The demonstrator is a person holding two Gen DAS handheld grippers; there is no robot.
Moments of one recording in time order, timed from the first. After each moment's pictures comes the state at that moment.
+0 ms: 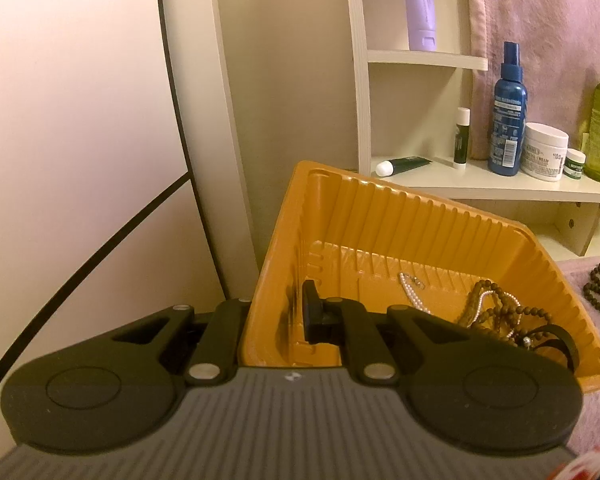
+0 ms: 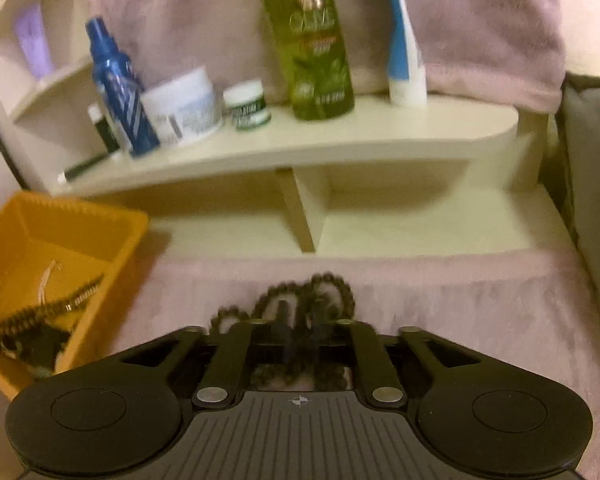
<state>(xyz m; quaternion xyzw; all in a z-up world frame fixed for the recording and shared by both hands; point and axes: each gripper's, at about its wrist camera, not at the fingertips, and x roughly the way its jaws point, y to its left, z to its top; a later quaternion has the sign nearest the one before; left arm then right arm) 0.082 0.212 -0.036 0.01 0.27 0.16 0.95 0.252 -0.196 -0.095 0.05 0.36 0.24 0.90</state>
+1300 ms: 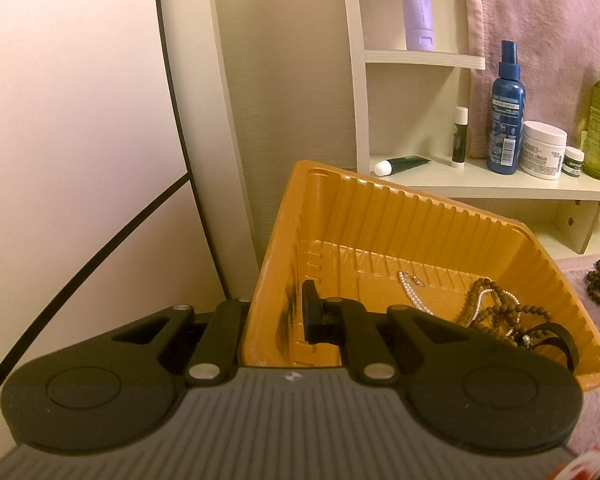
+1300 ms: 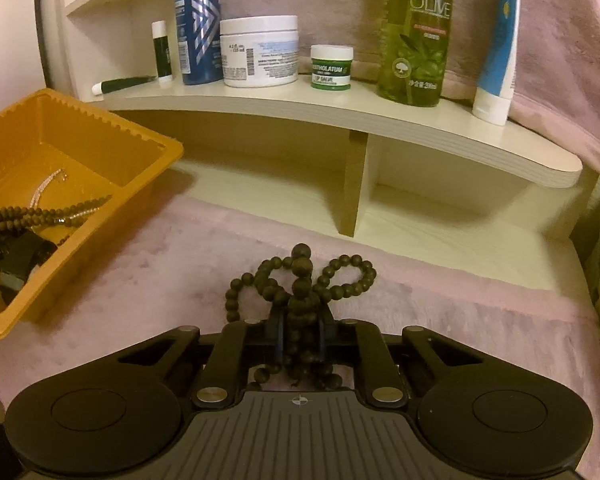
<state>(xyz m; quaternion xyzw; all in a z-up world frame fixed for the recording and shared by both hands) 0.082 0.209 -0.035 0.01 0.27 0.16 0.95 0.235 -0.159 -0.111 -0.08 0.32 0.27 0.90</state>
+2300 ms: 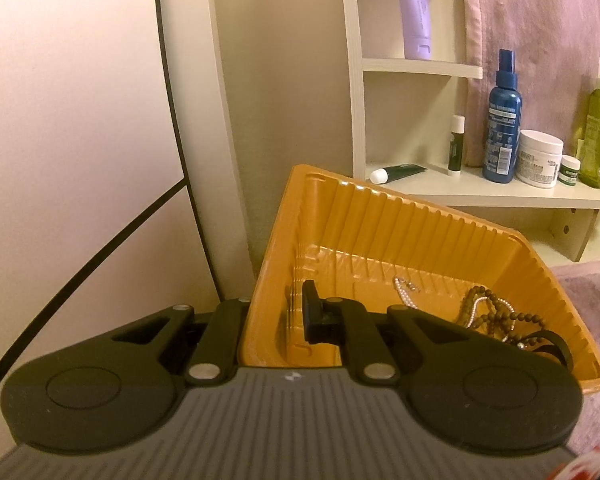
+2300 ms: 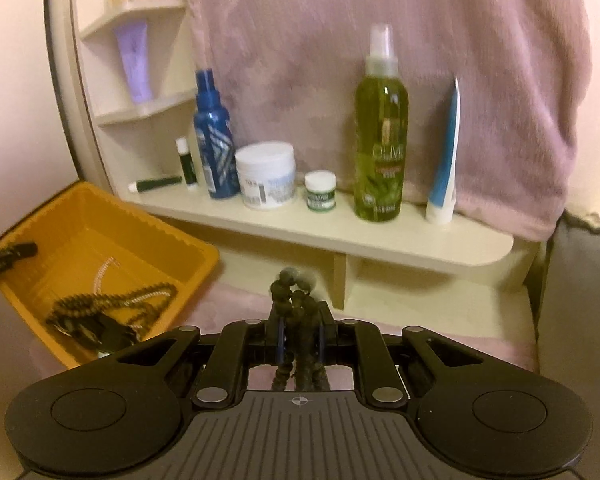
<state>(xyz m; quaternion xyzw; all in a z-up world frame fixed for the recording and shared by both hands) 0.079 0.211 -0.033 0.01 0.26 0.15 0.95 0.192 -0.195 -0.001 -0.03 0.28 0.28 0.92</state>
